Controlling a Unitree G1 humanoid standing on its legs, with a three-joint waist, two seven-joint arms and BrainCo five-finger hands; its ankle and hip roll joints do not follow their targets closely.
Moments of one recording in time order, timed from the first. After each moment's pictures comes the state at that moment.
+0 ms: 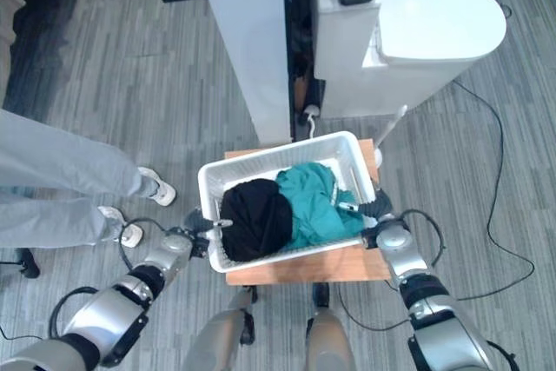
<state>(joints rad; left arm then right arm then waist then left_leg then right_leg) -0.66 0.21 -0.46 1.21 -0.30 -0.06 0.13 -0.47 -0.55 0.28 0.76 0.18 -0.03 -0.16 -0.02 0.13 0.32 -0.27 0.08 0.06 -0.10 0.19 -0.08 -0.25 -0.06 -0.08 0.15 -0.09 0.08</state>
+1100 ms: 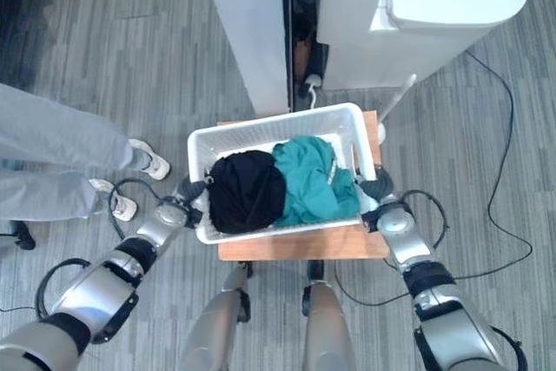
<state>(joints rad) -0.77 0.31 -0.54 1.11 -0.19 -0.07 0.20 -0.49 -0.59 0.28 0.64 0.12 -0.02 -0.19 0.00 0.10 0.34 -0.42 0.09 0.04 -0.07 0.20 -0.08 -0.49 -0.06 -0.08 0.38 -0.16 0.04</state>
